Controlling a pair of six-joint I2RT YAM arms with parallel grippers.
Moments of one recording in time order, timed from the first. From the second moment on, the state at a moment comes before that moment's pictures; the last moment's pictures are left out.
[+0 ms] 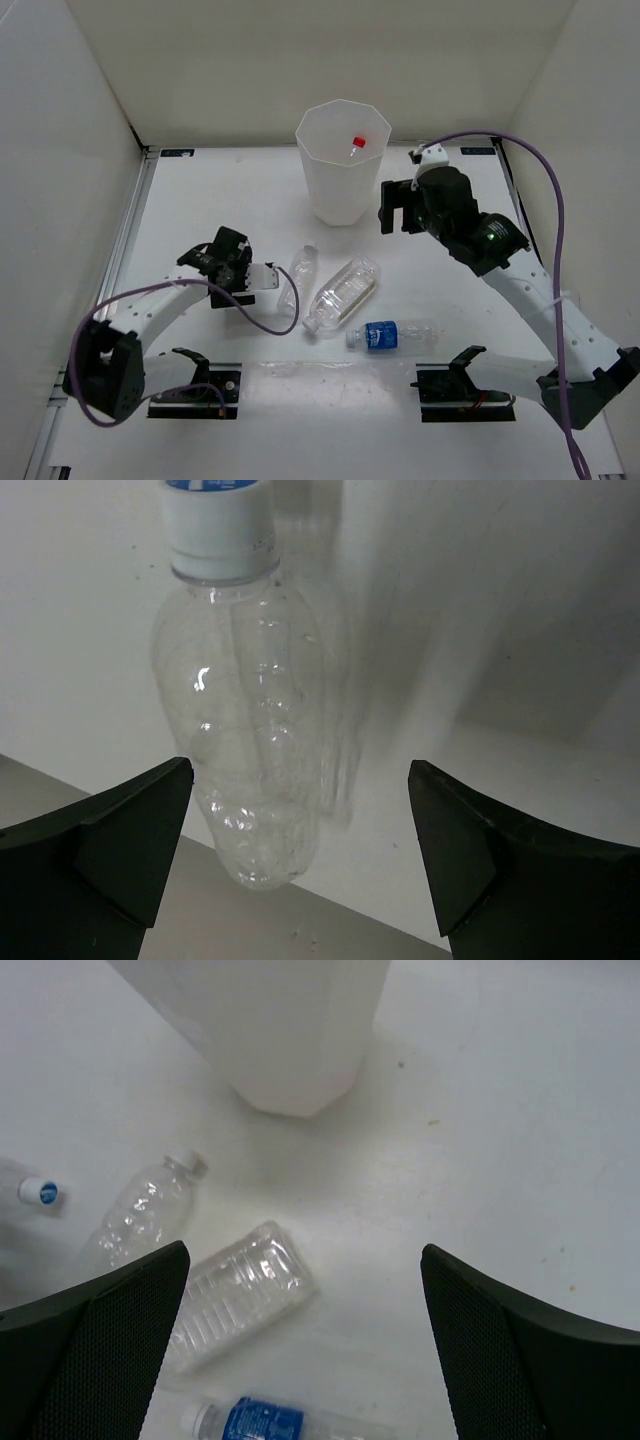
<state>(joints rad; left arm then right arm) -0.41 1.17 0.70 -0.69 -0.10 1.13 0.66 1.13 1.34 -0.73 0.27 0.24</state>
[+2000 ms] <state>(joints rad) -0.62 2.08 2.33 -0.41 0.11 0.24 0.64 0.87 0.93 -1.05 0.51 1.05</state>
